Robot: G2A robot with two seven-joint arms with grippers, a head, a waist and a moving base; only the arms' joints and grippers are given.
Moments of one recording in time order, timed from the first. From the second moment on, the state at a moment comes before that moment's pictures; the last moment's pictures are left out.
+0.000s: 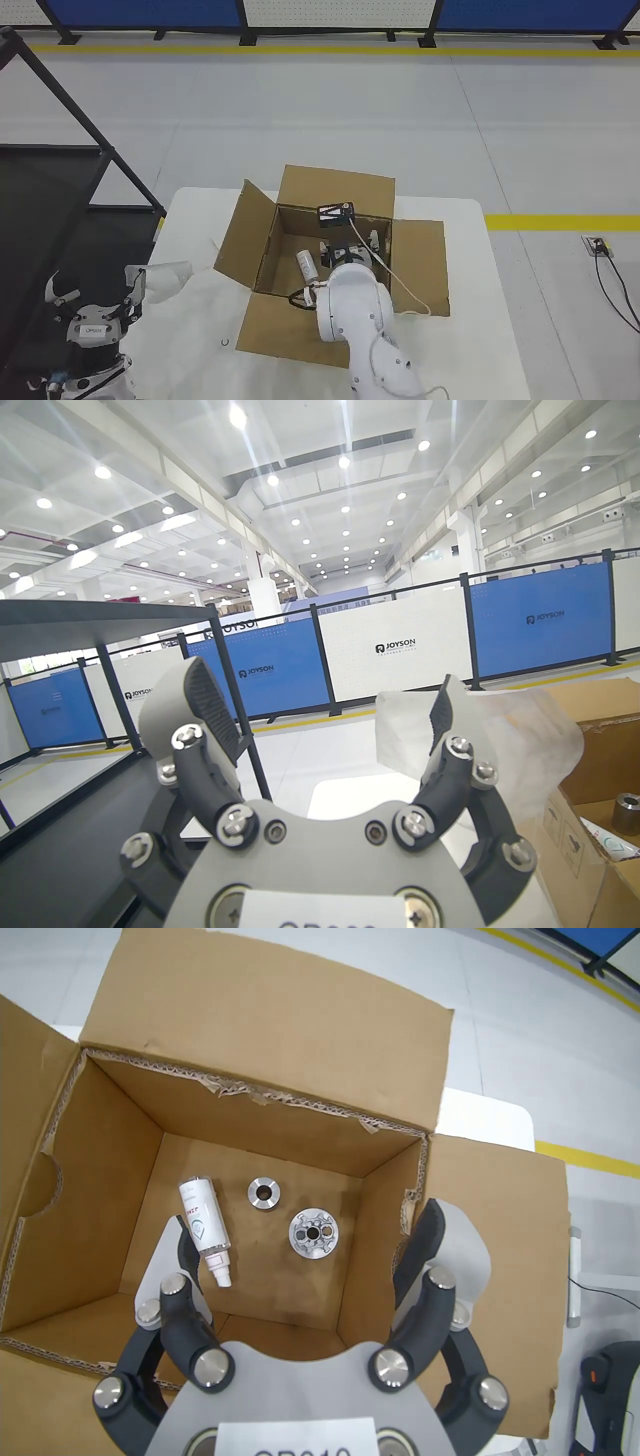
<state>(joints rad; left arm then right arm) 1.55 -1.25 -1.82 -1.75 1.40 -0.06 0.77 -0.89 -1.88 1.15 -1.50 -2.01 0.30 1.08</state>
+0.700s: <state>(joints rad) 1.61 -1.26 -1.88 -1.74 1.34 -0.06 0.82 -0.55 -1.98 1.07 -0.83 -1.61 0.36 0.80</state>
